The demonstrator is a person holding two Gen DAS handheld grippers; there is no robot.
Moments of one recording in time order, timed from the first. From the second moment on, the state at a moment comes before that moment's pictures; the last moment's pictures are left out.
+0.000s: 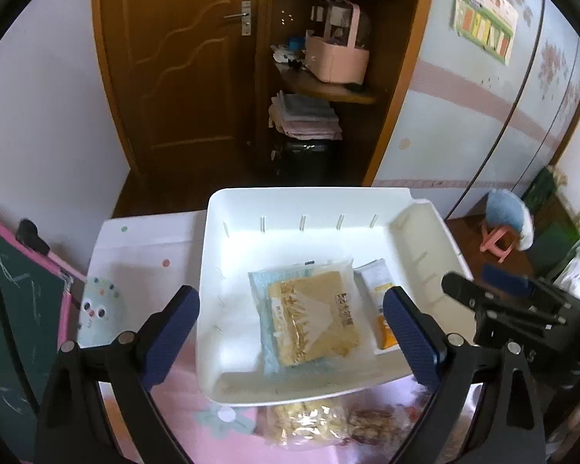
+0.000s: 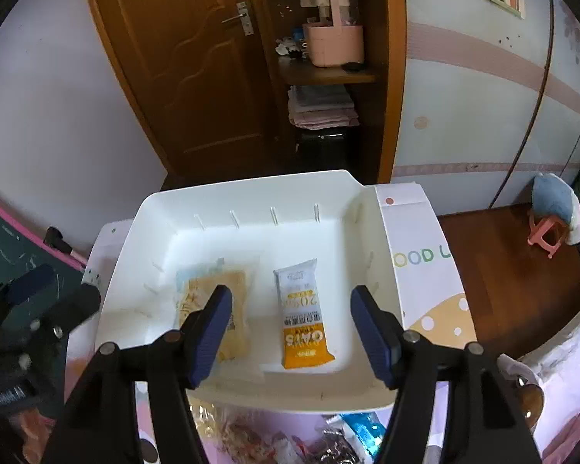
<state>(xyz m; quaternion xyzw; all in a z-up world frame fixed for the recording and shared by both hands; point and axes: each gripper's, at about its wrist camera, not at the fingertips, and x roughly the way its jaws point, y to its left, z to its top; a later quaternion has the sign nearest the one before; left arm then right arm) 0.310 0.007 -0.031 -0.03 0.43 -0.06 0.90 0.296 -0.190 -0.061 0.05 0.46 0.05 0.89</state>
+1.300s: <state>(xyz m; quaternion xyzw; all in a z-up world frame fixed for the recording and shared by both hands) 0.044 0.034 0.006 0.02 0.40 -0.07 0.91 0.031 -0.199 -0.017 0.00 0.43 0.15 0.89</state>
